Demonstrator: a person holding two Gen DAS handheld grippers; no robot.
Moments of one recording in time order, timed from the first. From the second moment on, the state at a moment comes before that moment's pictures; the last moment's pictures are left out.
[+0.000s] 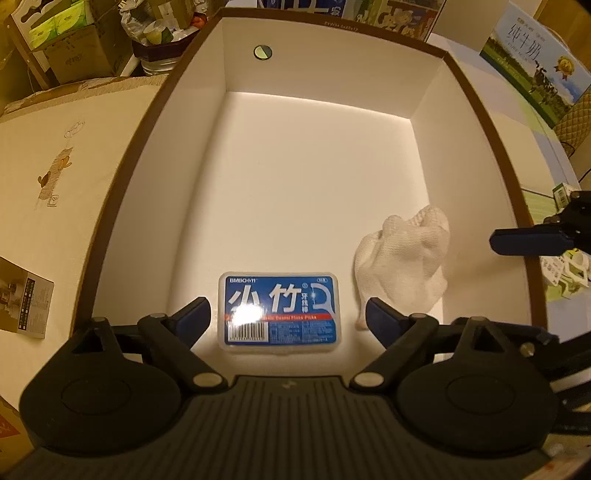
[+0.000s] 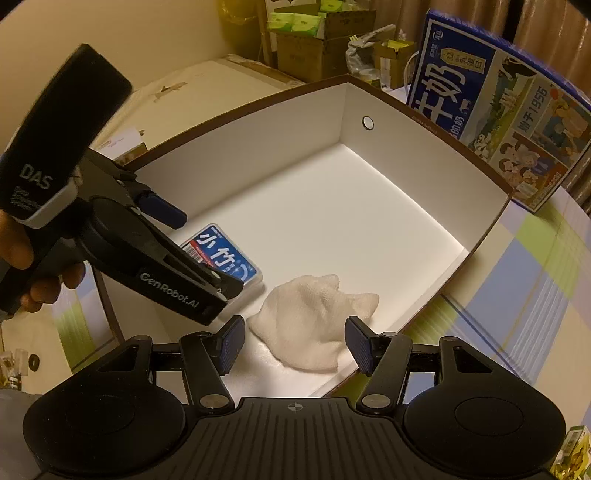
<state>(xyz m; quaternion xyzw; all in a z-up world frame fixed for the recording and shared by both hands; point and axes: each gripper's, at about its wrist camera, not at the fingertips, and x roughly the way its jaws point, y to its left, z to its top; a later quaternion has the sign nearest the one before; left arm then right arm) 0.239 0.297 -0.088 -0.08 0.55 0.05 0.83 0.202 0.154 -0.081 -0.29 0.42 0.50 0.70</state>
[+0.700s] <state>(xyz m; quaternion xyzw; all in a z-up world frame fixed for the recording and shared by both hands) 0.173 0.296 -0.023 -0.10 0.48 0.07 0.87 0.175 0.123 -0.055 -0.23 0.41 0.49 0.73</state>
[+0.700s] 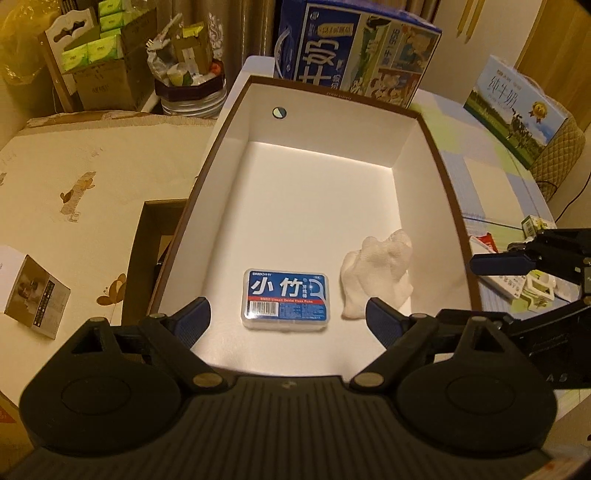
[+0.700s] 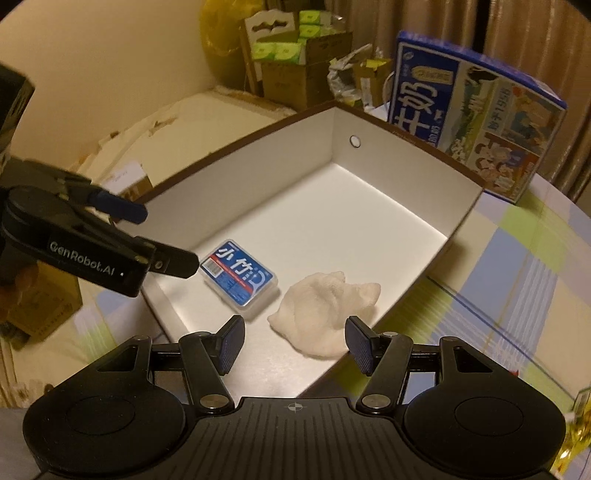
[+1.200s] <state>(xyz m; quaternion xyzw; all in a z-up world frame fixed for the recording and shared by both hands) 0.148 0.237 0.007 -0.09 0.46 0.07 0.88 0.173 0.047 -0.022 -0.14 0.40 0.48 0.77</state>
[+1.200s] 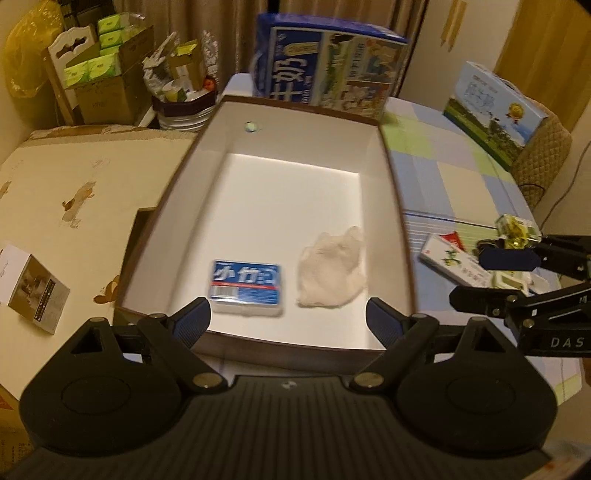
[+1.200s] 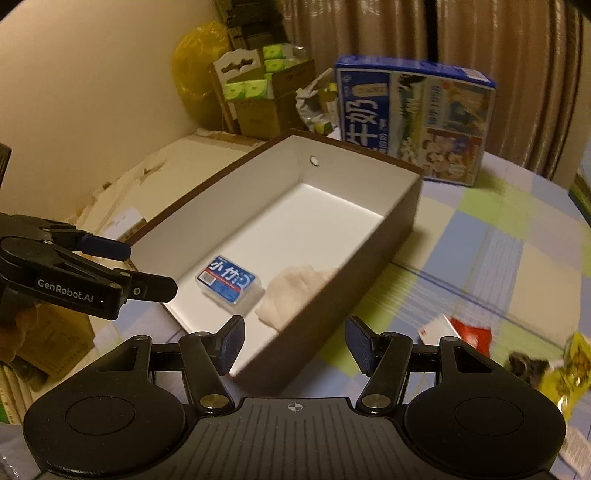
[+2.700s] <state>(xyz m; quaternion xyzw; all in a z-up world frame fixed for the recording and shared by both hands) 0.204 0.026 -0.031 -0.07 0.50 0.03 0.86 0.271 -0.220 -0.048 -0.08 0.46 0.37 0.81</state>
